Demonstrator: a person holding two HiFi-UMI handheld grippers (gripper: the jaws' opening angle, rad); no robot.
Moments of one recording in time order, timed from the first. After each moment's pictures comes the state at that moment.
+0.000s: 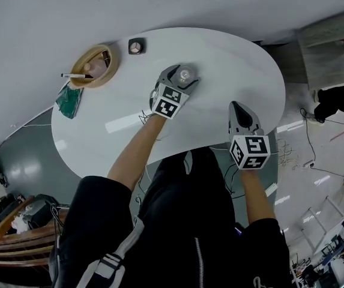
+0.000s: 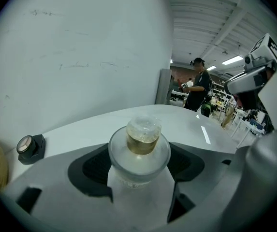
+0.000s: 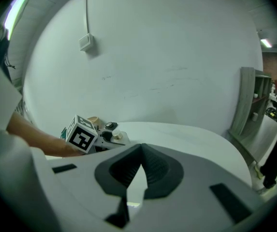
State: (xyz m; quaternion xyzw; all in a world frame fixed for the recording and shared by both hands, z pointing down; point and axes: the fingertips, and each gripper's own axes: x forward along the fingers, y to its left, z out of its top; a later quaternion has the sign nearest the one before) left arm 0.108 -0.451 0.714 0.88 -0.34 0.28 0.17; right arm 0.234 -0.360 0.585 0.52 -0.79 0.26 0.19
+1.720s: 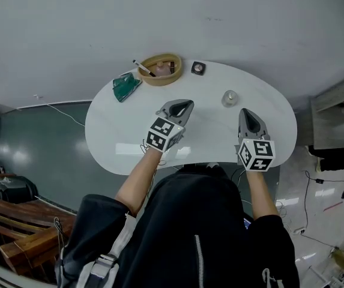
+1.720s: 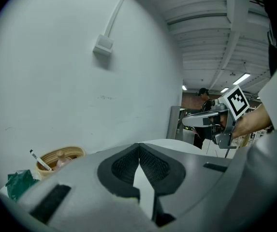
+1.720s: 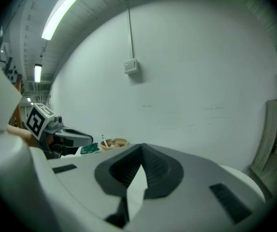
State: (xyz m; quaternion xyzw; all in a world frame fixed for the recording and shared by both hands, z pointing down) left arm -0.064 -0.311 0.496 0.86 -0.47 0.13 0.12; right arm 0.105 -0.329 0.466 0.46 -0.88 0.11 0.11
